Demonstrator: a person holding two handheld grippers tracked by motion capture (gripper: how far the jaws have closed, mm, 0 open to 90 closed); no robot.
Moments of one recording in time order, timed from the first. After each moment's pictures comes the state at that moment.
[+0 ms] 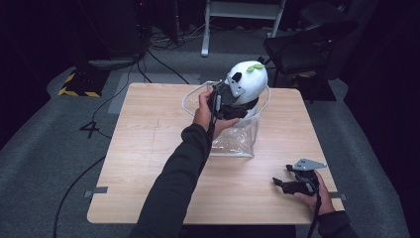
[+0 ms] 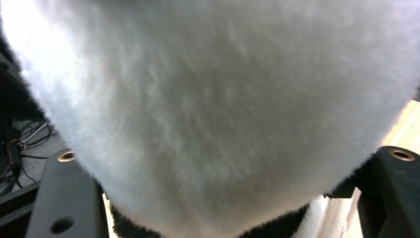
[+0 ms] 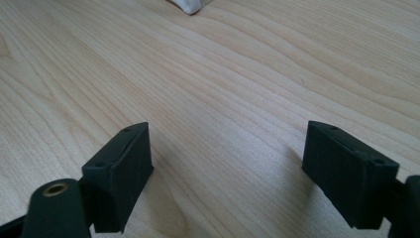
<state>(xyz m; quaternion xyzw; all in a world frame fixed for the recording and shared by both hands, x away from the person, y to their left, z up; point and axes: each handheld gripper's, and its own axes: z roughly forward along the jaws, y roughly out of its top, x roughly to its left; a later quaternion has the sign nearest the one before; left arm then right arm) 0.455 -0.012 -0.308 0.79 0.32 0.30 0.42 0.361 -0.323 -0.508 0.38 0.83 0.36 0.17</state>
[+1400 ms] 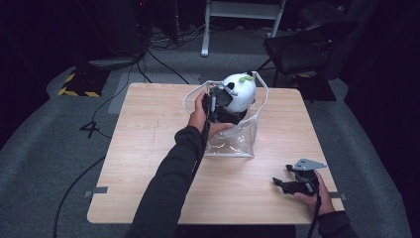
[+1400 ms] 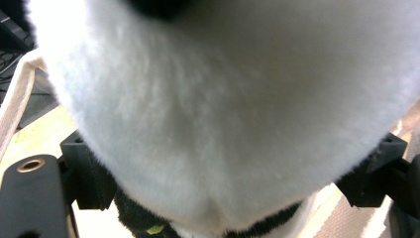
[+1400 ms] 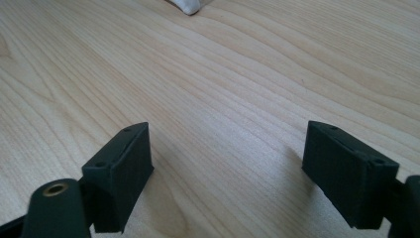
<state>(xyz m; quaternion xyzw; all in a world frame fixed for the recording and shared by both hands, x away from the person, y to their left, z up) 0.472 -0.001 -0.333 0.83 0.38 0.23 0.34 0.361 -0.323 -0.508 0.38 0.83 0.36 0.17</state>
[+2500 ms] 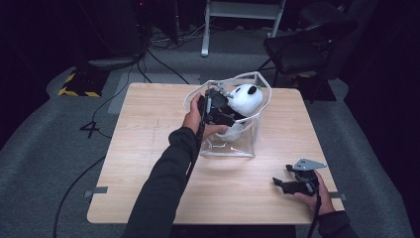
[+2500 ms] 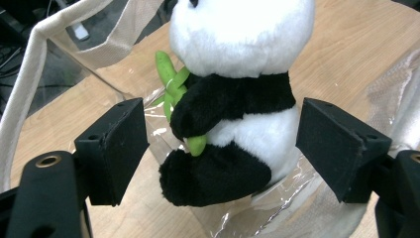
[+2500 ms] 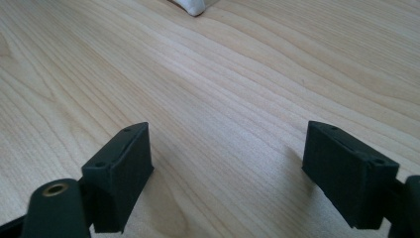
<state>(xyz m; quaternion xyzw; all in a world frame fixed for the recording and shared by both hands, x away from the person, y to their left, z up) 0.467 0.010 -0.333 0.84 0.37 0.22 0.32 0.361 -0.323 -0.508 0.38 0.83 0.36 0.17</state>
